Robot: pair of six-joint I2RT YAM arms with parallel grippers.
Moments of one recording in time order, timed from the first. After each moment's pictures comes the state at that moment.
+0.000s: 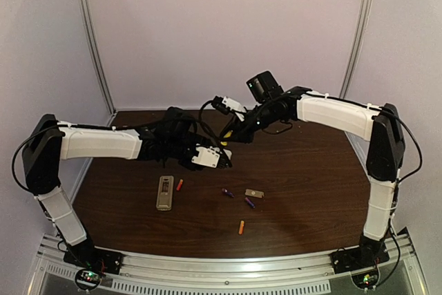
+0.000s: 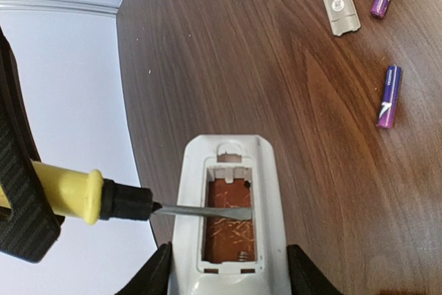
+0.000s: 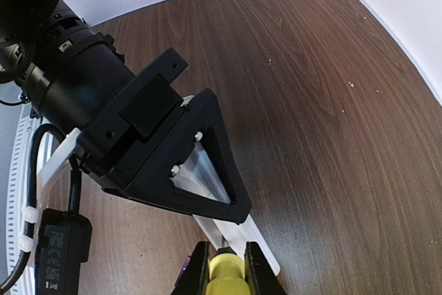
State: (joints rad) left arm -0.82 1.72 1.14 -0.10 0.07 1.32; right arm 0.69 1.95 1.71 -0.55 -0.54 -0.37
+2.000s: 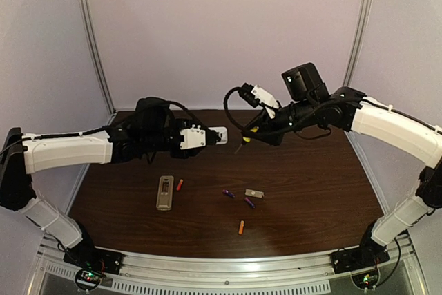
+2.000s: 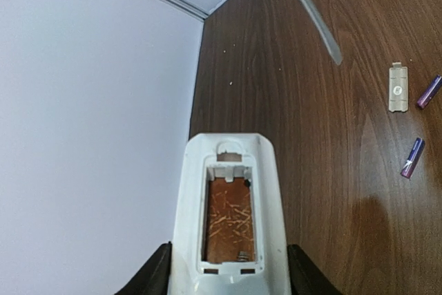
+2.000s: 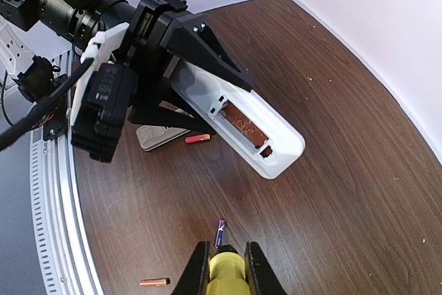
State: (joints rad) left arm -0.80 1.48 1.02 0.01 0.07 1.06; right arm 0.79 1.50 1.44 -0.57 -0.31 -0.18
